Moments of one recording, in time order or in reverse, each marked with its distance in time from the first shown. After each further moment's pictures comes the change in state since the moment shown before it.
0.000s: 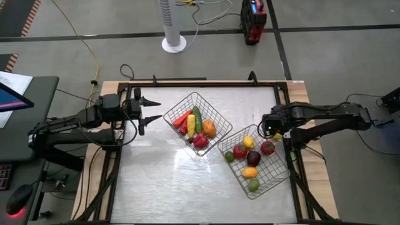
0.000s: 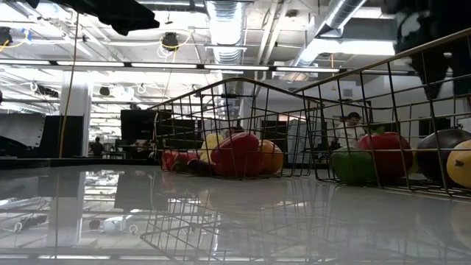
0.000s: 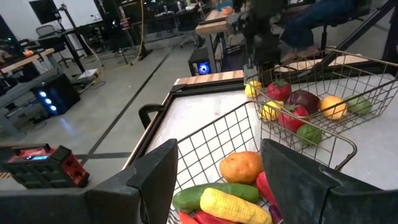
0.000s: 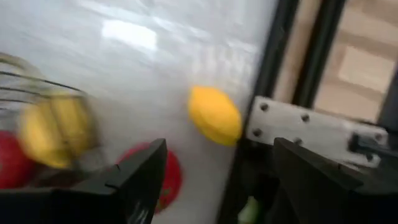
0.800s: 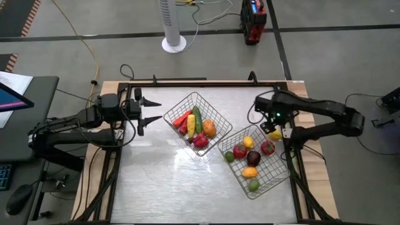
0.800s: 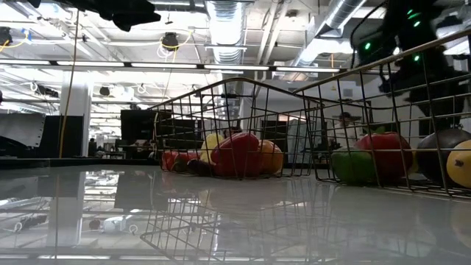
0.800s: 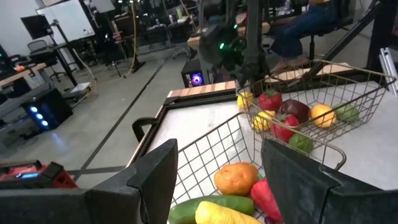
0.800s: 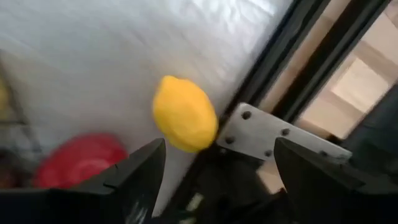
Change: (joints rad) left arm 0.000 0.000 0.000 0.037 0.046 0.017; right arm -0.469 0.161 -0.101 0.102 -0.133 -0.663
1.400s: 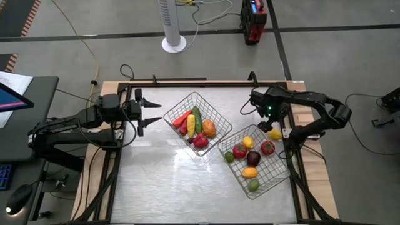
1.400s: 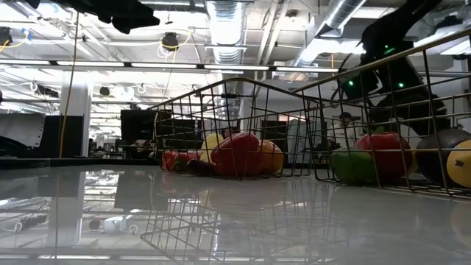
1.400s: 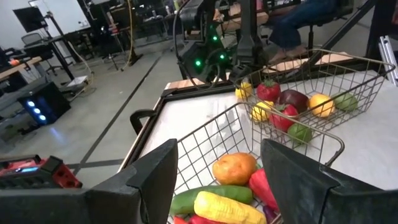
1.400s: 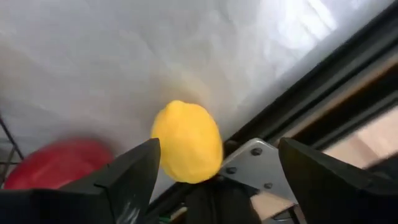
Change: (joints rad) left arm 0.000 0.000 0.000 -0.036 0.002 0.012; right arm -0.203 0.241 -0.018 0.131 -0.063 -0.405
